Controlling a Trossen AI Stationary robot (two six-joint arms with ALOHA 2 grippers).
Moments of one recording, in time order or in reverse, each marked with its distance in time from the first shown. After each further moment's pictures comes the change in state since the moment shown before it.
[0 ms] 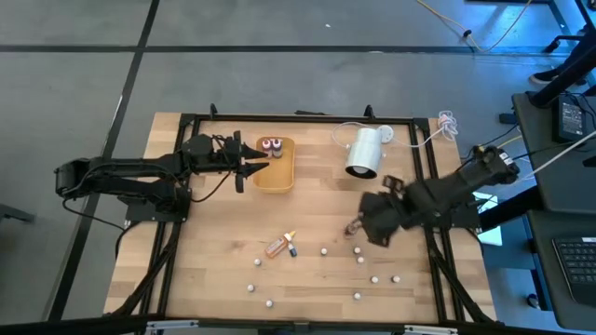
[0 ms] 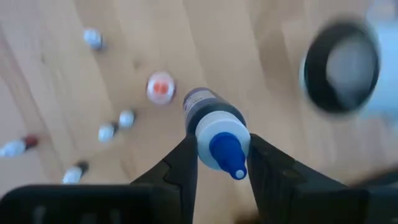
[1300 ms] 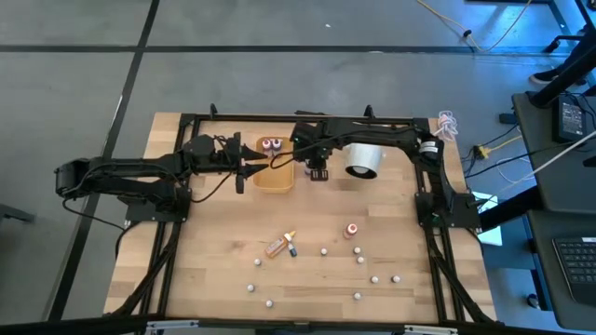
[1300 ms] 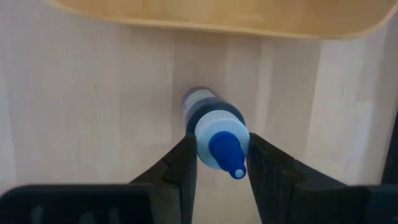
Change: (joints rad) left arm 0.000 0.000 0.000 -0.042 -0.004 0.000; right arm -0.728 0.577 0.271 0.448 -0.246 -1.067
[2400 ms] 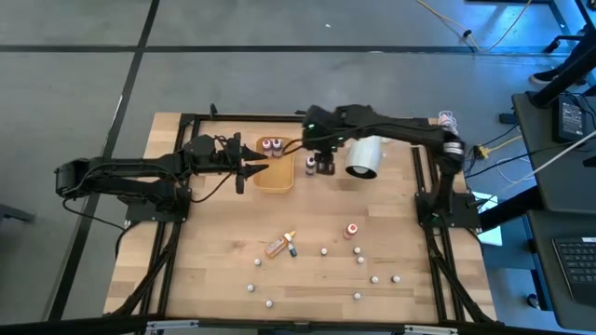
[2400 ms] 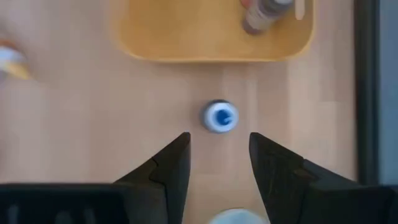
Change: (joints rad) left arm 0.000 0.000 0.000 -0.014 0.001 0.000; right arm 0.000 -0.191 0.026 -0.070 -0.084 0.093
